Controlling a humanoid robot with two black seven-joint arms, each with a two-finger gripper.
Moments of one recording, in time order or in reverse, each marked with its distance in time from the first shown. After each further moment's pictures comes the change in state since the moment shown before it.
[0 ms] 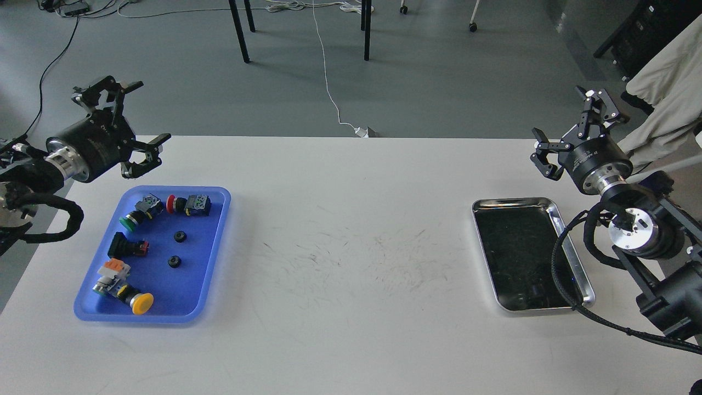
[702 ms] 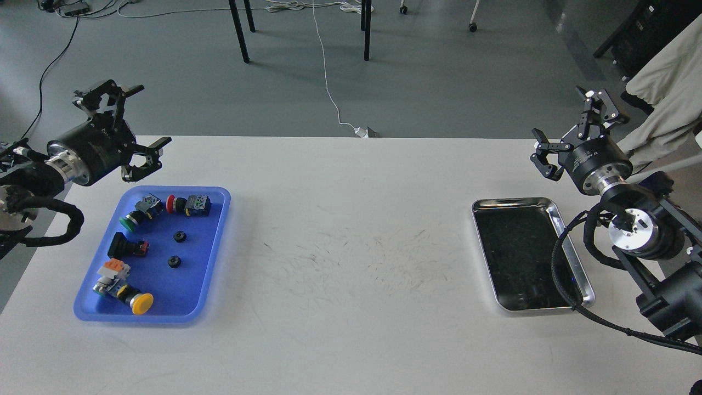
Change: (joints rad) left arm 0.012 0.002 -0.004 -0.004 0.002 0.002 -0.003; right arm -0.002 0.000 0.002 0.000 0.000 0.000 0.000
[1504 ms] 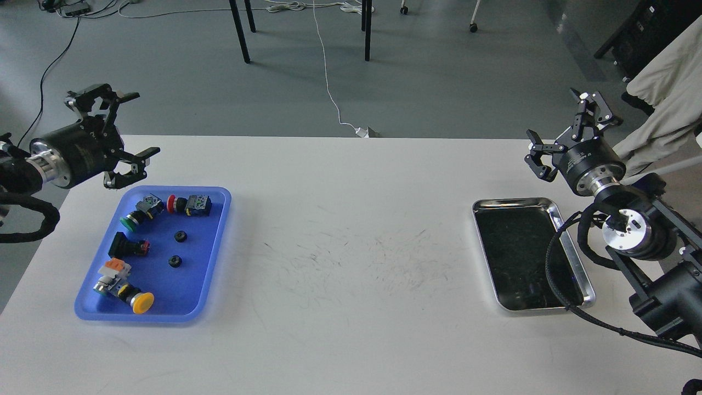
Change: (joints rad) left arm -0.017 0.121 0.023 -0.098 0.020 -0.014 0.189; right arm 0.001 0.023 0.002 -0.006 -0.003 0.000 0.000
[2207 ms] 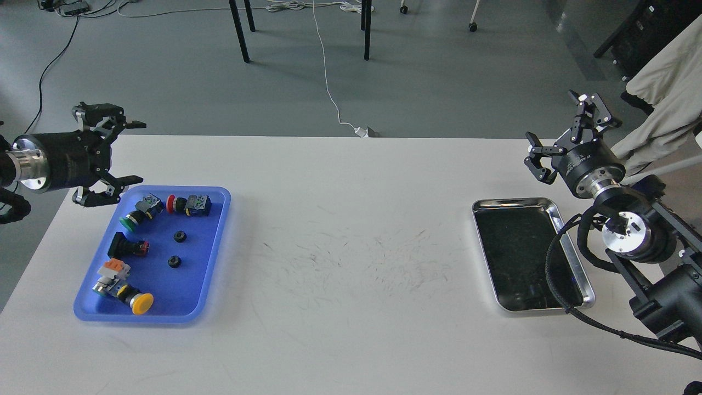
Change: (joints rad) left arm -0.053 0.074 -0.014 -0.097 0.221 0.005 0.165; right arm -0.007 -0.002 -0.003 0.003 -0.001 0.002 0.000
